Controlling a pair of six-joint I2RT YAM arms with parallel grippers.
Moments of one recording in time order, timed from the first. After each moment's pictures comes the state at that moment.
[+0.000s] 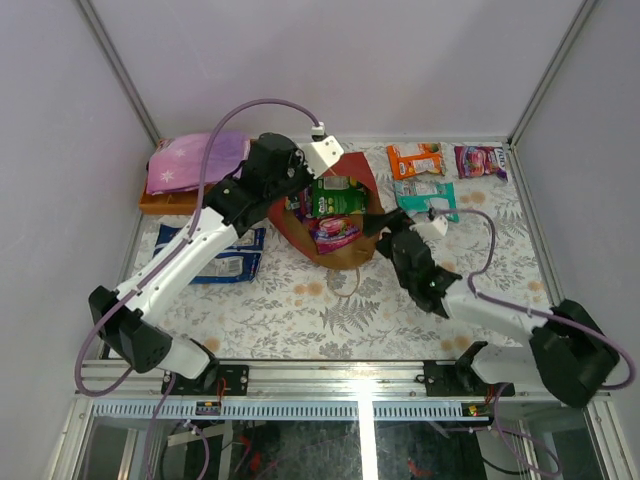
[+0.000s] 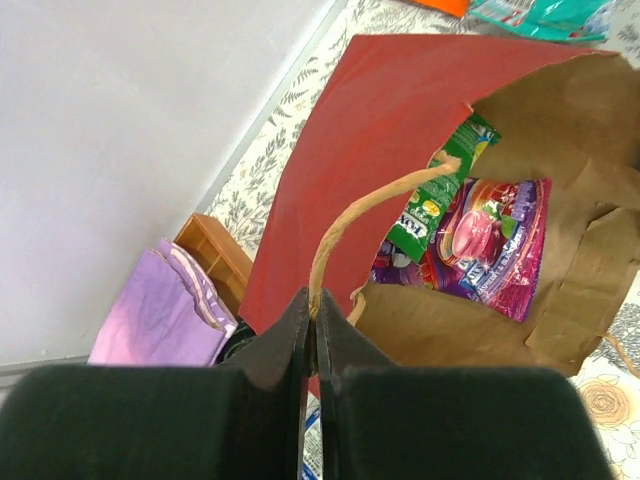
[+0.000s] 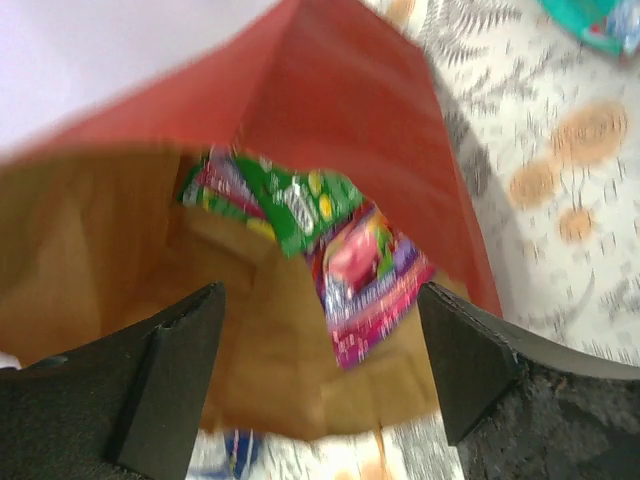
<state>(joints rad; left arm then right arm) -0.62 1.45 1.52 -0.50 -0.07 0.52 0.68 1.29 0.60 0.38 0.56 1.10</state>
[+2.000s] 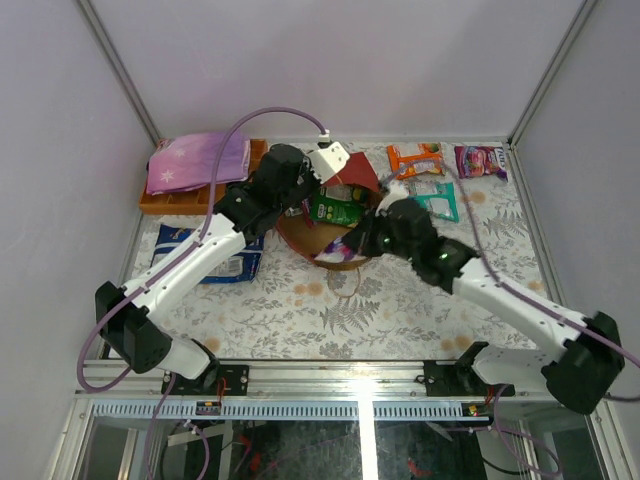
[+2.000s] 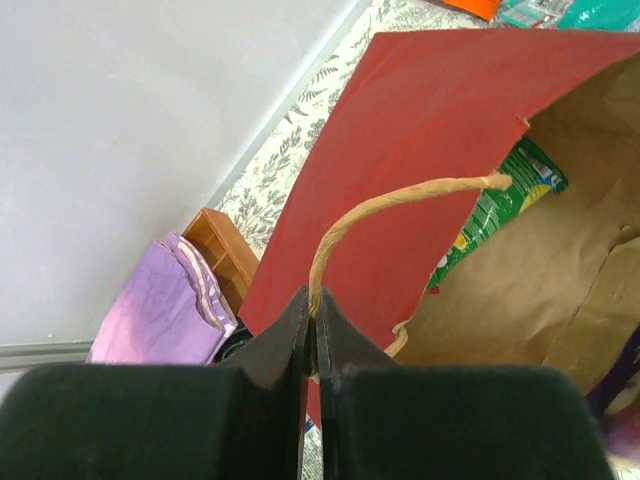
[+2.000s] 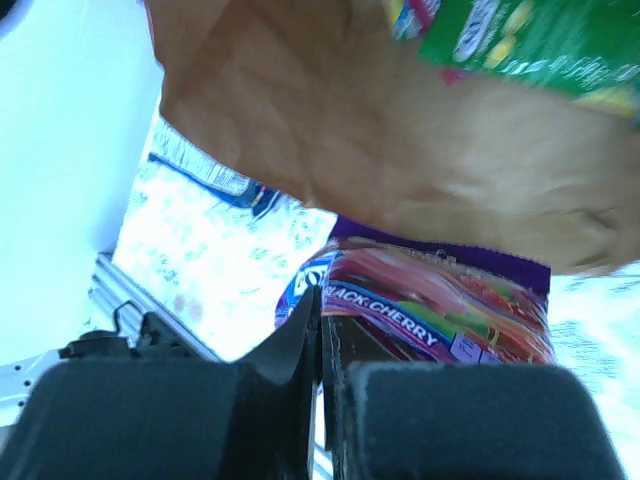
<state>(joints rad) -0.66 1.46 1.43 -0.39 -0.19 0.49 0.80 1.23 0.86 -0.07 0.01 0.76</state>
